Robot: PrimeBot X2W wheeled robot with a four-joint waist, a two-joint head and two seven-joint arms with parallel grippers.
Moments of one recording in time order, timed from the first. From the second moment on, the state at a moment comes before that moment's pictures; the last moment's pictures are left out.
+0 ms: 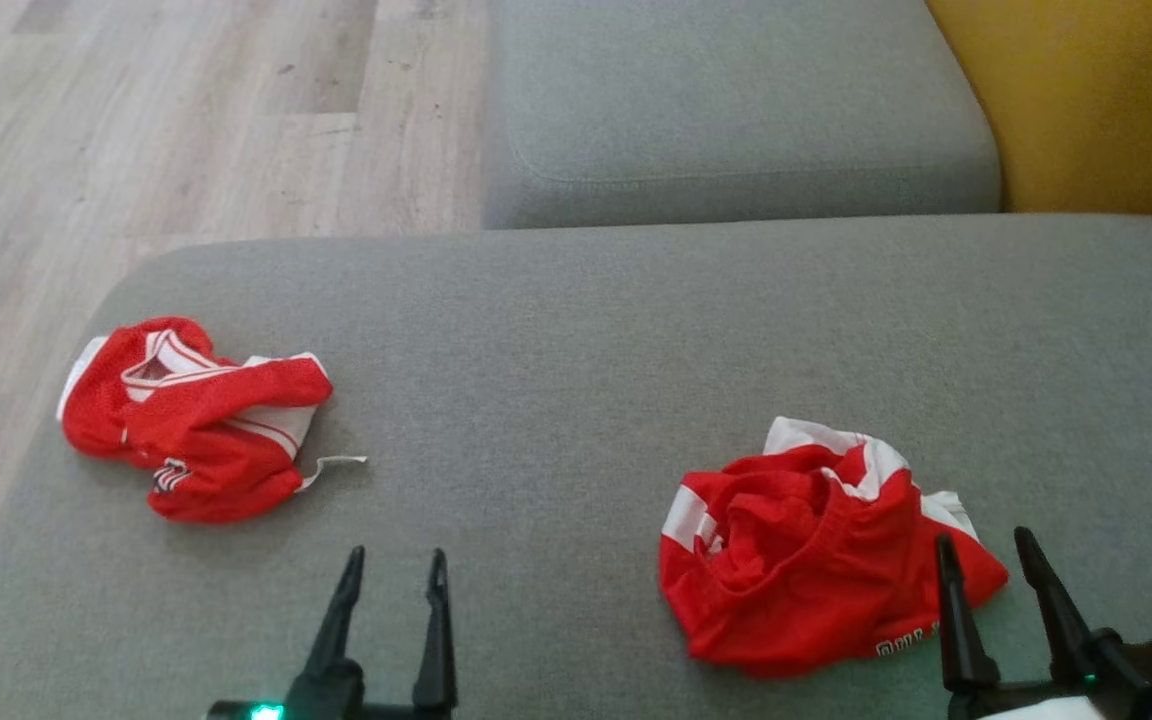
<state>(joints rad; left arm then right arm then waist) 0.13 0.05 -0.33 0.18 -0.15 0.17 -0.26 0.24 -0.04 0.00 0.11 0.12 0.13 -0.26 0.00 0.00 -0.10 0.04</state>
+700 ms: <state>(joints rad) -0.51 0.05 -1.02 0.43 -0.69 0.13 -0.12 0.13 -0.04 0.08 0.14 0.12 0.13 -0.26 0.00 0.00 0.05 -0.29</state>
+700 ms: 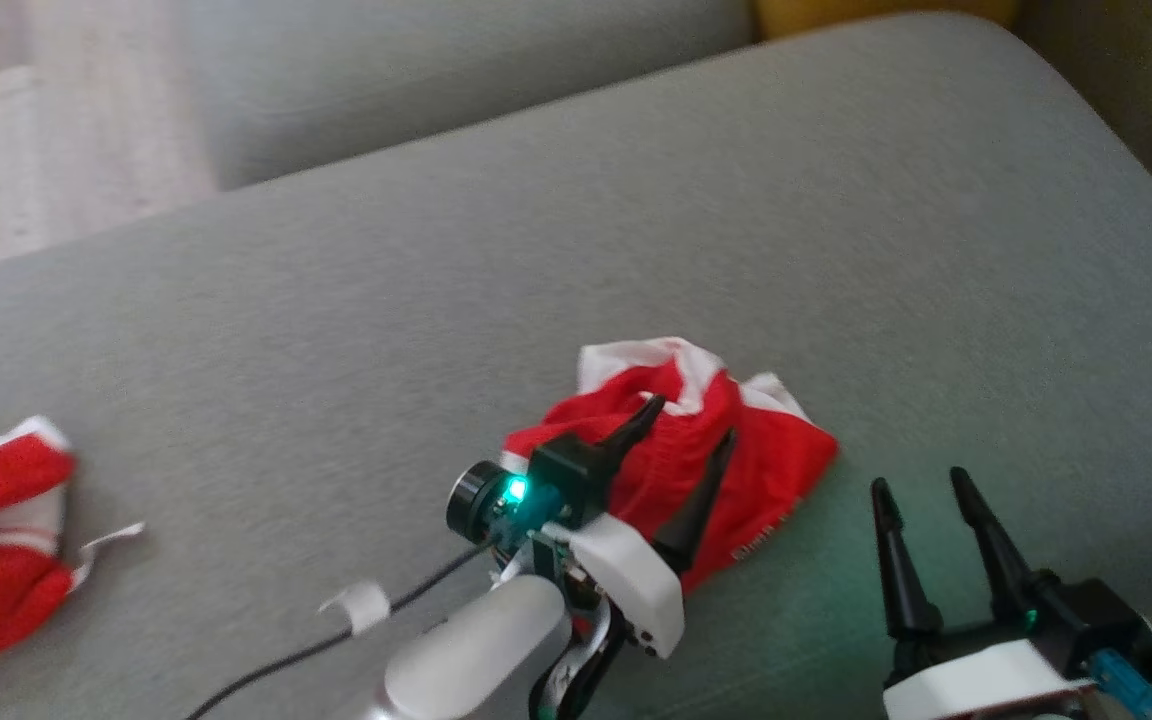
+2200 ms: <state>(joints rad) -1.15 0.08 -1.29 0.60 -1.01 -0.12 -0.22 0.18 -0.04 0.05 0.13 0.12 0.13 -0.26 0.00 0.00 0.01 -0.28</state>
